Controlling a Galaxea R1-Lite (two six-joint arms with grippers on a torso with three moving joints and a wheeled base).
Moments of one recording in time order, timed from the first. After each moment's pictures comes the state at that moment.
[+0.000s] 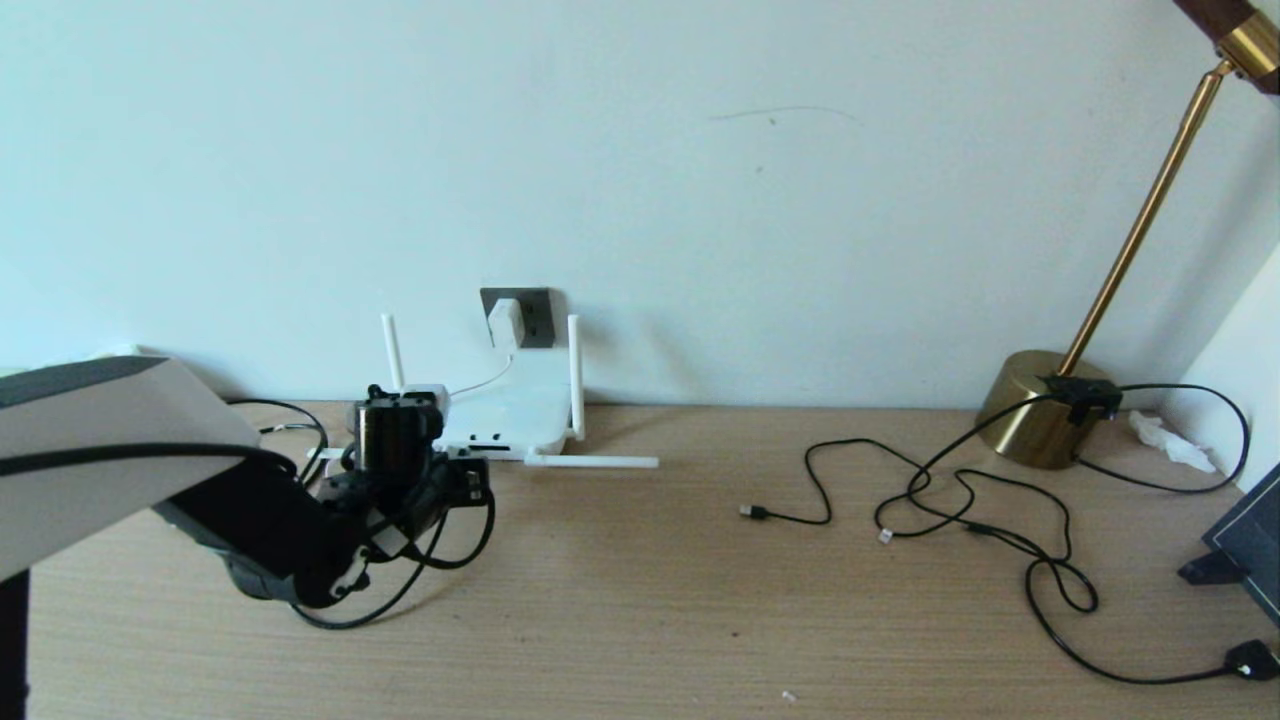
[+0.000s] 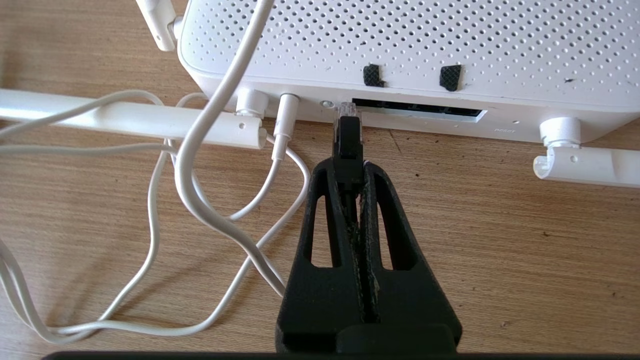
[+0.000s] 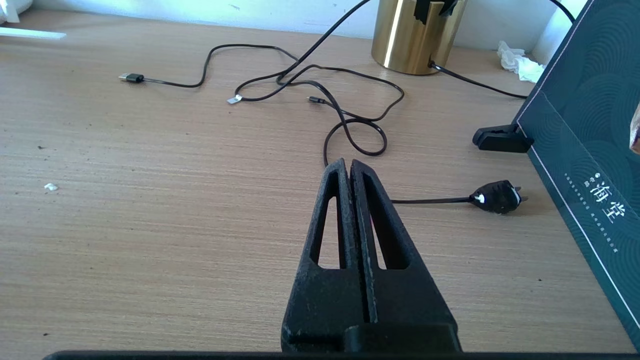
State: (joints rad) left arm -0.24 2.13 -0.85 -0.87 0.33 -0.04; right arm -0.01 0.00 0.00 0.00 0.00 -0.05
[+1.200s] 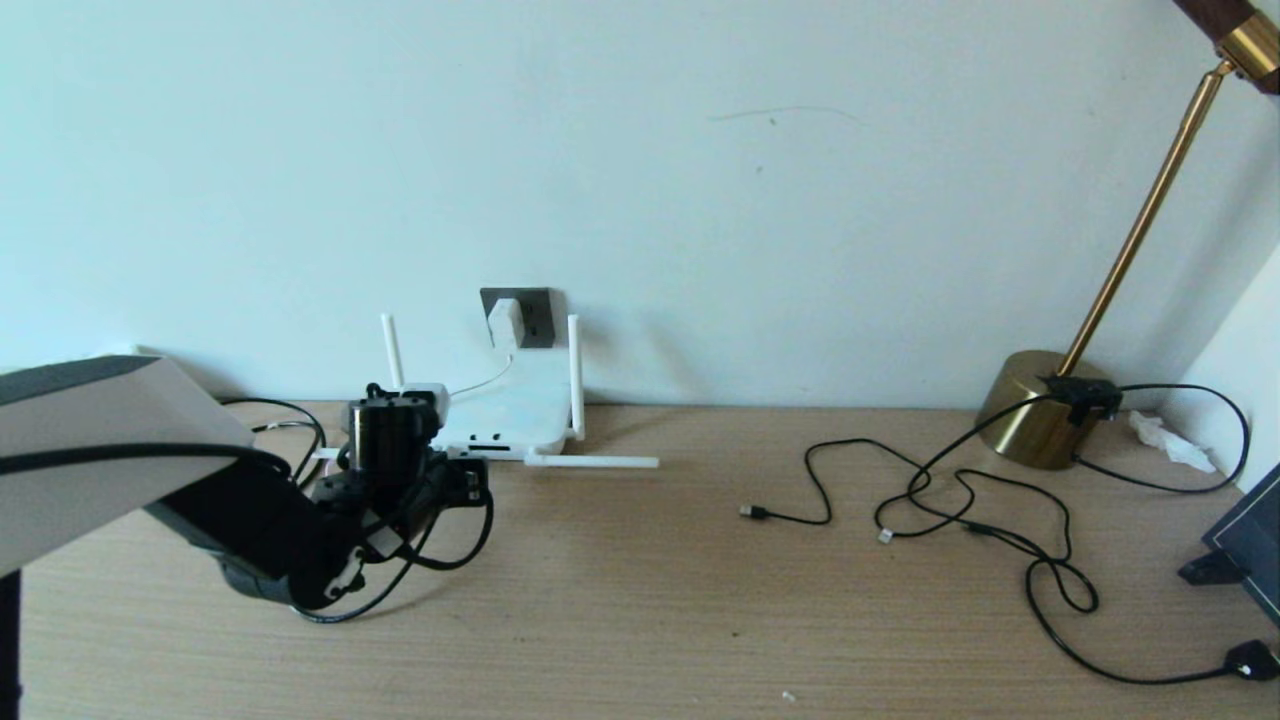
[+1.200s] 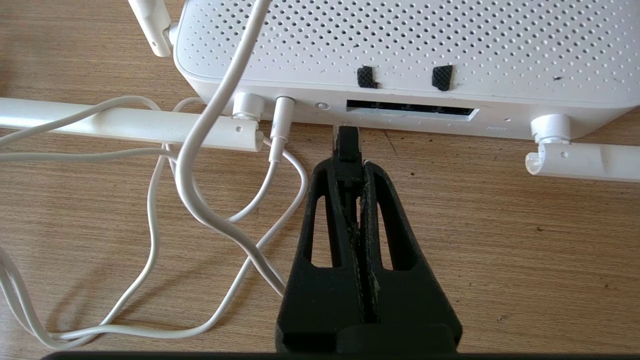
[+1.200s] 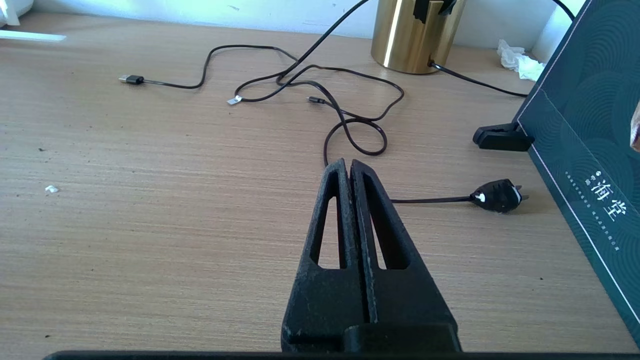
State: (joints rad) left arm -0.24 2.12 -0.84 -0.87 0.31 -0.02; right arm -0.01 0.00 0.00 0.00 0.00 -0.05
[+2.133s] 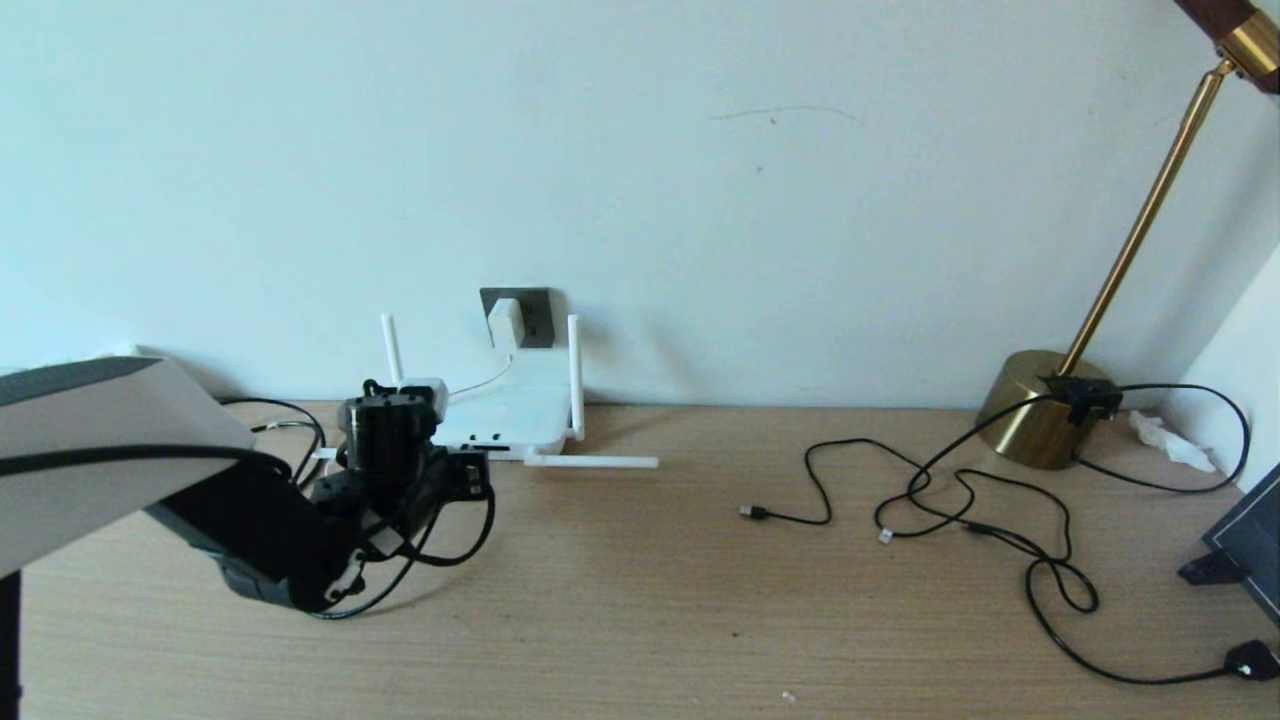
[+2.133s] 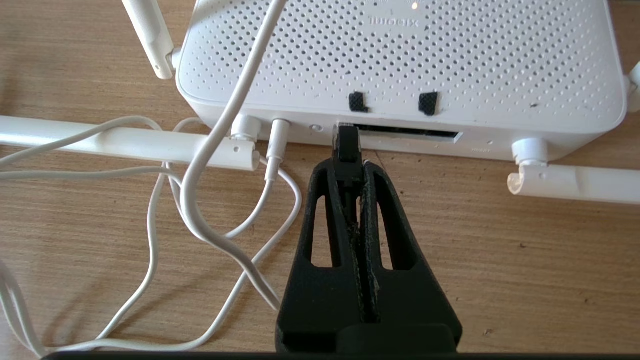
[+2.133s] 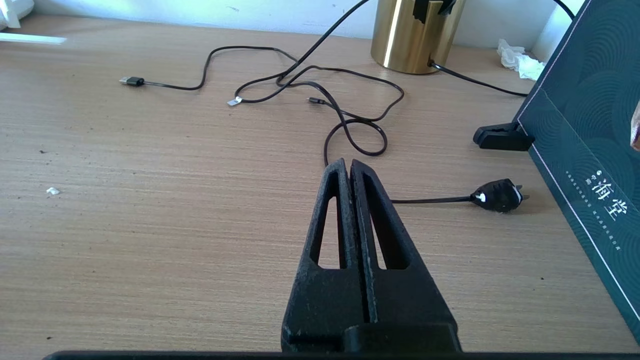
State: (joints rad) left arm -0.24 2.12 -0.83 -0.93 0.31 -0.02; right arm -0.01 0.00 0.00 0.00 0.00 -0.04
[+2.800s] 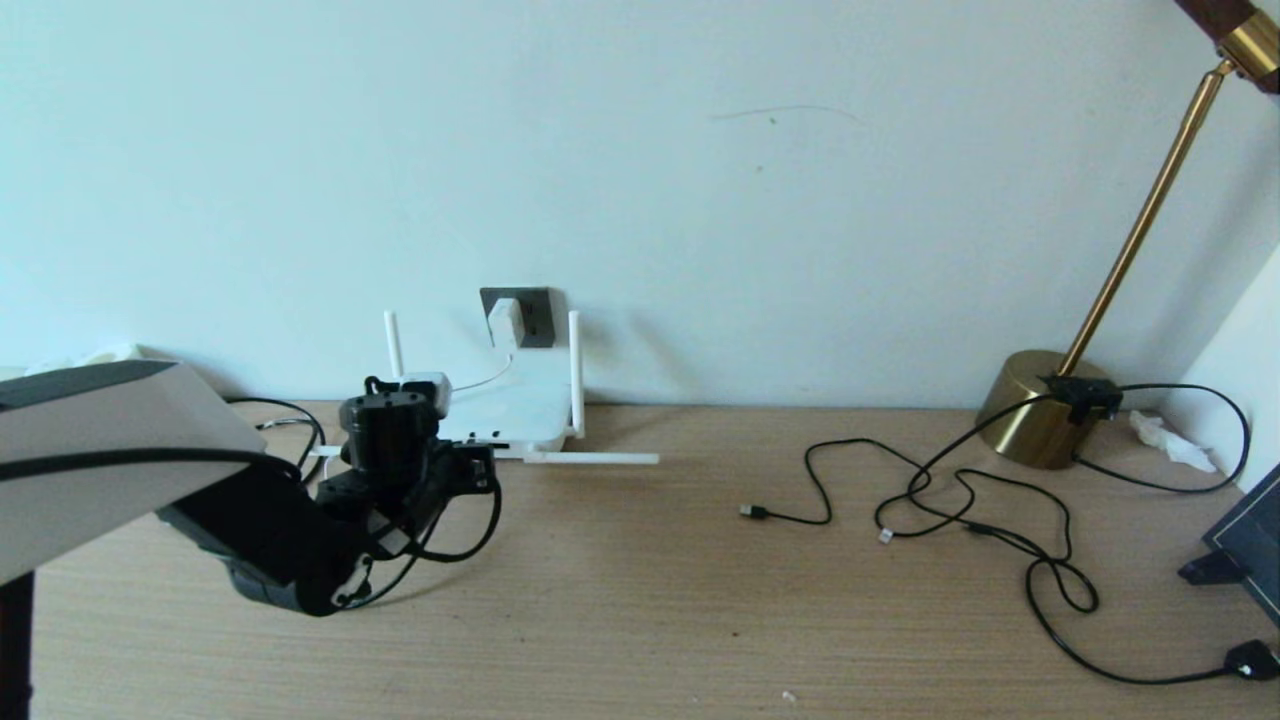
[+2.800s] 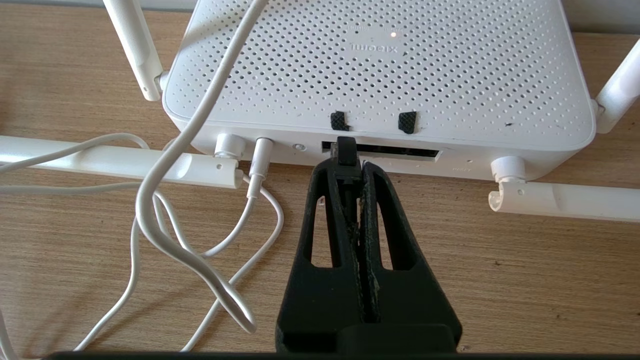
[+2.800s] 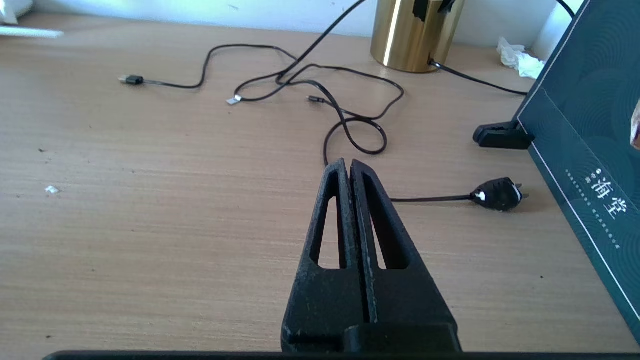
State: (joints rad) left arm -0.26 2.13 -0.83 -1.00 0.30 -0.02; right arm -0.01 0.00 -0.01 0.00 0.00 -0.04
